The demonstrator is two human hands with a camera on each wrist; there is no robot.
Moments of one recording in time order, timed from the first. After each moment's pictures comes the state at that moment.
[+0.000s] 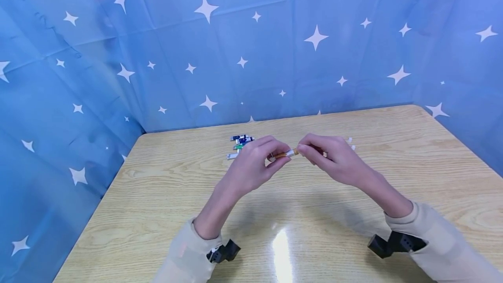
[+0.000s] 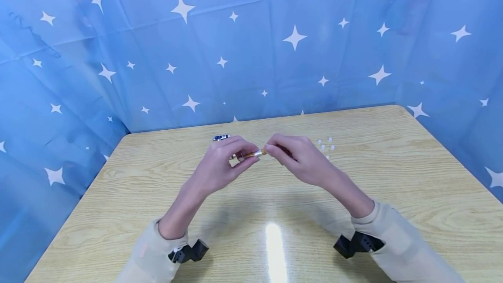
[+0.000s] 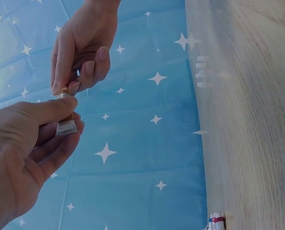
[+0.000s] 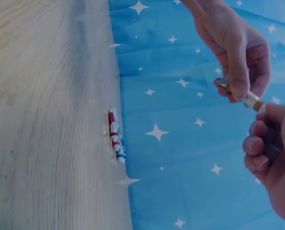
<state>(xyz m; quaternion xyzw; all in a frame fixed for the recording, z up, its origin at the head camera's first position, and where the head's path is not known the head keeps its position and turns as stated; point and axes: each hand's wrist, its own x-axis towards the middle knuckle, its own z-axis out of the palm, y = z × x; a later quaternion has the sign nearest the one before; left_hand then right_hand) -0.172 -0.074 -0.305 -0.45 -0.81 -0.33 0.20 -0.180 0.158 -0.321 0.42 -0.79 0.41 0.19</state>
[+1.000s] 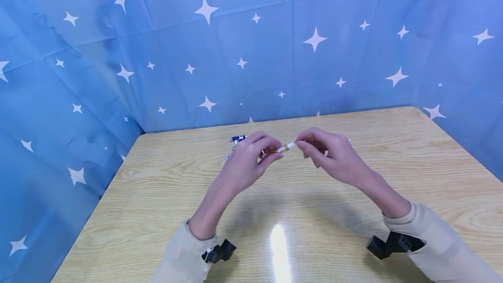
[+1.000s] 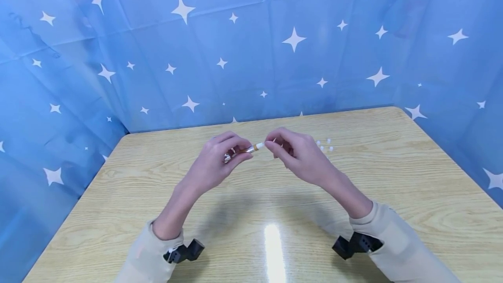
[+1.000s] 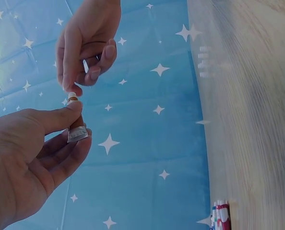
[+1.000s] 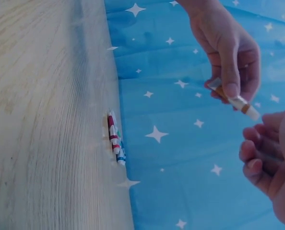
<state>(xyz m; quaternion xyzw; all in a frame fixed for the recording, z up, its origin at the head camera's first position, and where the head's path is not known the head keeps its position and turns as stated) -0.174 -0.083 -0.304 -0.40 -0.83 -0.33 0.19 -0.179 0.156 -0.318 0.36 -0.81 0.43 0.18</state>
